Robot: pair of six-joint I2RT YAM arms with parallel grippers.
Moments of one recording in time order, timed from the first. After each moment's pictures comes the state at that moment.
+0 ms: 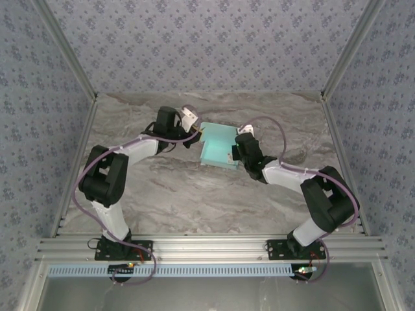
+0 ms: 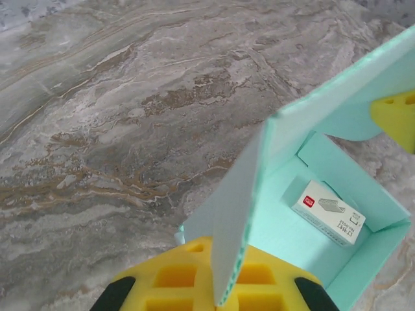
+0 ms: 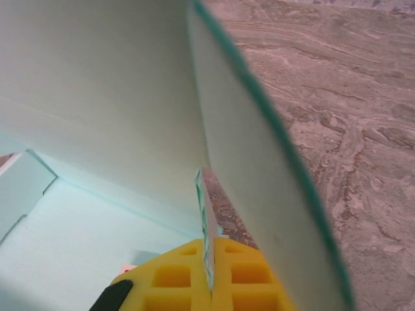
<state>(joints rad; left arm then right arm) -0.45 1.82 1.15 0.07 0.48 0.10 0.59 1.57 0.81 0.14 0.43 0.25</state>
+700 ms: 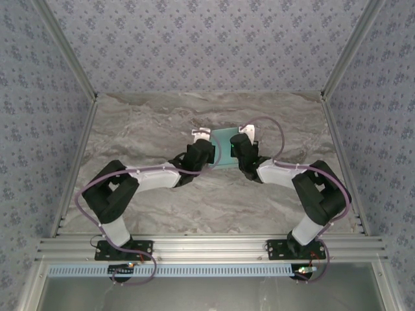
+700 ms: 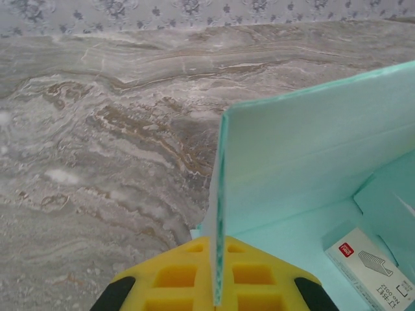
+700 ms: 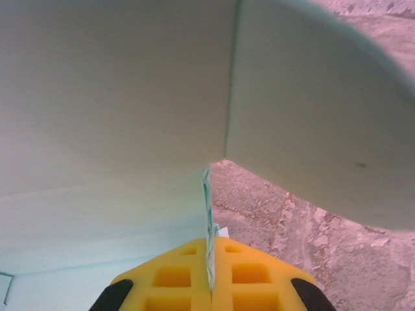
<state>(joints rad) -0.87 1.73 0.94 0.29 -0.52 -0.40 0.61 1.64 0.80 0.26 0.56 0.36</state>
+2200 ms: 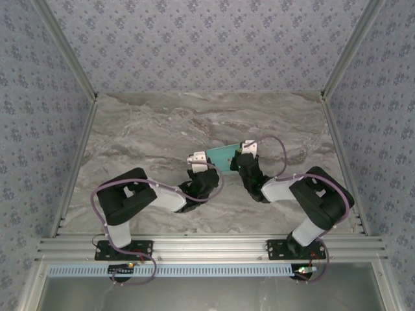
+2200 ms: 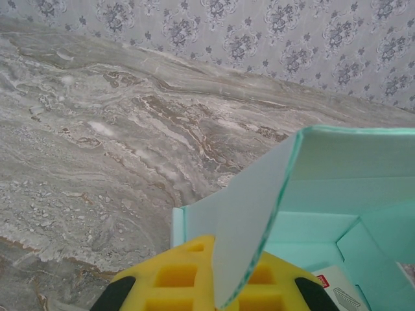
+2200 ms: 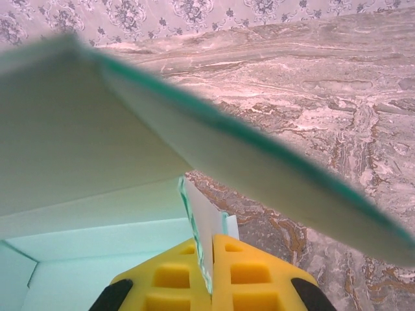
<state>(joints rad) -1.08 1.82 0.72 0.70 -0.94 -0.62 0.68 1.61 0.50 0.69 0.51 0.37</state>
